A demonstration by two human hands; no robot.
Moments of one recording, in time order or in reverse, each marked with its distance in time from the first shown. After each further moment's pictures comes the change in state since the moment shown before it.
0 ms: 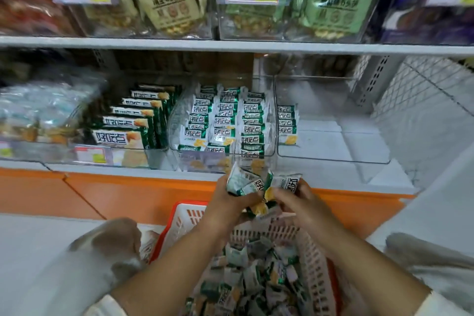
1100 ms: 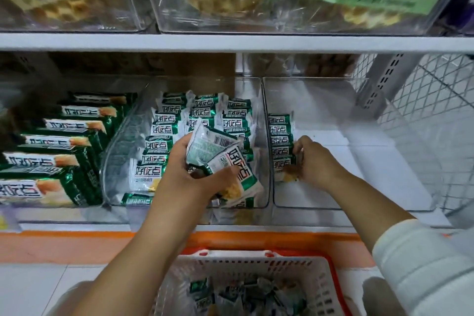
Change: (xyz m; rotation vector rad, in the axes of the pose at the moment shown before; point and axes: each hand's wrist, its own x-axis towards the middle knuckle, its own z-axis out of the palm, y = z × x) left_hand 0.097 0.089 -0.003 0.120 0.080 0.288; right_hand 0.215 -0.047 -0.084 -0.799 0.233 -0.128
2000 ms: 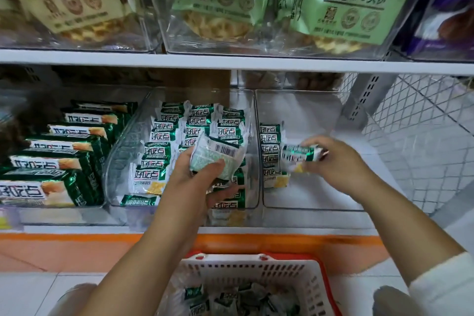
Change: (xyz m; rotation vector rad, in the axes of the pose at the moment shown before) left_hand -0.017 0.016 0.019 -0.357 -0.011 -0.118; right_hand -0.064 -0.008 -0.062 0.256 0.143 -0.063
